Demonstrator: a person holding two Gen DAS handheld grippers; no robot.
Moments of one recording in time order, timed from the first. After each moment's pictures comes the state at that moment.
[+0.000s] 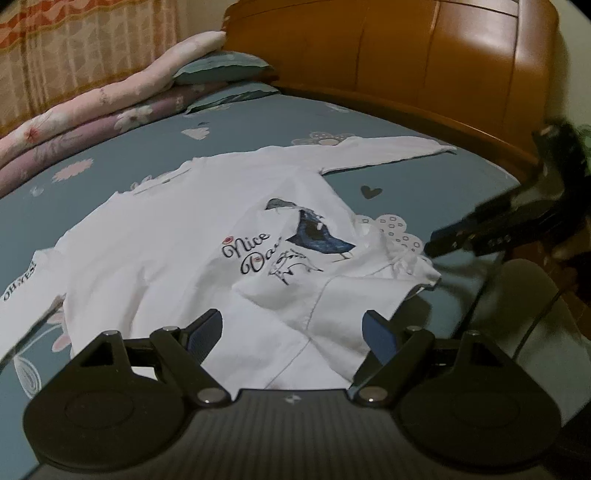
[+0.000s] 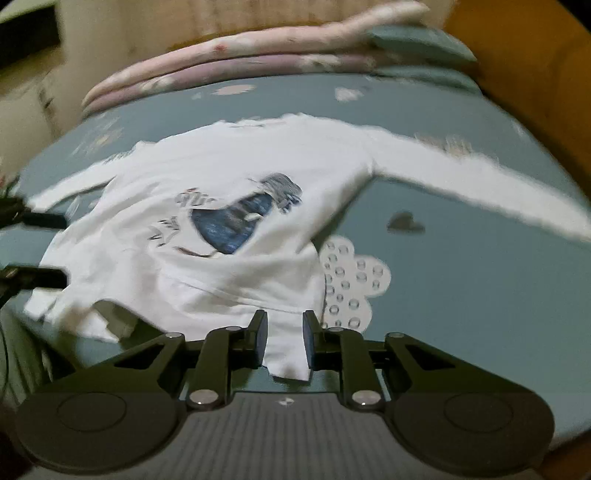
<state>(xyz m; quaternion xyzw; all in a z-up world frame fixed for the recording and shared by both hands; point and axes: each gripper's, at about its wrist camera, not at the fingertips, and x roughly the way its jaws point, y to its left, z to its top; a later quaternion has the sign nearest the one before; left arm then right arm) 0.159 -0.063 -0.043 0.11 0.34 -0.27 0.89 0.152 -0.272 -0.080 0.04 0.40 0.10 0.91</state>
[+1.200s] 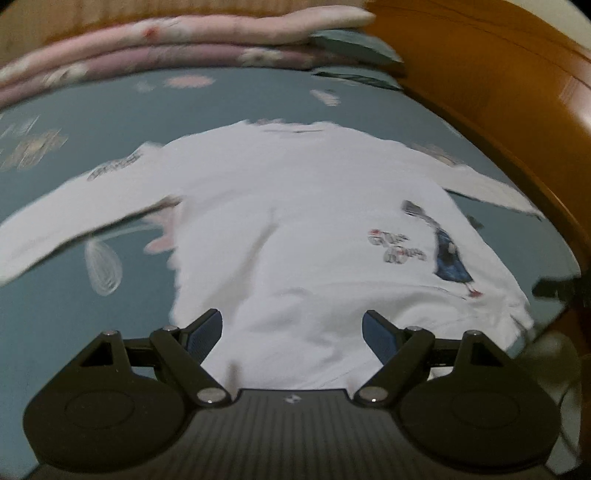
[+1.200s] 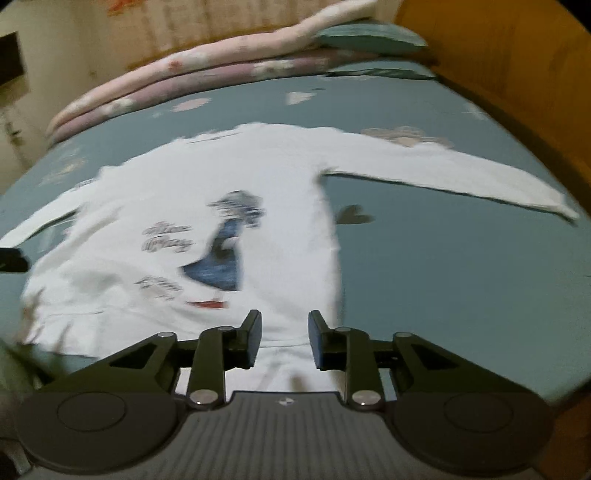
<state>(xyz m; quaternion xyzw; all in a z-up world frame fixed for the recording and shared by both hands) 0.185 0.049 -0.048 -0.05 0.43 -0.13 0.89 0.122 -0.294 -0.060 0.05 0.40 0.06 0.91</state>
